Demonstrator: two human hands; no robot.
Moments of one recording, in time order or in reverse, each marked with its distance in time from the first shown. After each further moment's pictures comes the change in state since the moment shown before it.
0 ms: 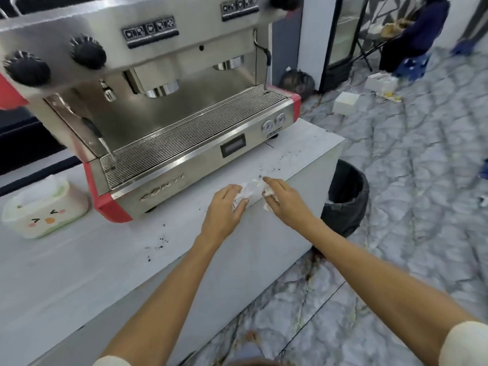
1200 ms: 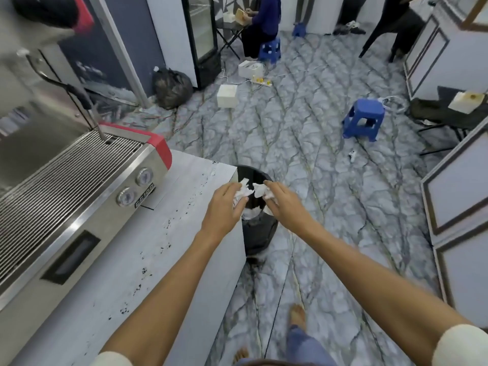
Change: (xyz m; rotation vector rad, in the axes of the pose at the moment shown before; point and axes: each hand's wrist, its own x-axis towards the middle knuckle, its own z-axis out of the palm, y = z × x) left_hand 0.239 0.150 0.228 -0.251 -0.316 0.386; right_hand 0.016 0.241 -0.152 -0.258 0.205 0.469
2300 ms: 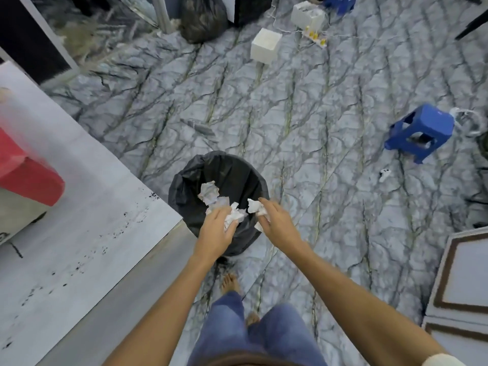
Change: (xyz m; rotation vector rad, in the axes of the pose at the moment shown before) left_hand 0.154 -0.056 0.212 -0.087 -0.068 -0.517; right_hand 0.172 0.240 0.053 0.053 -0.415 0.084
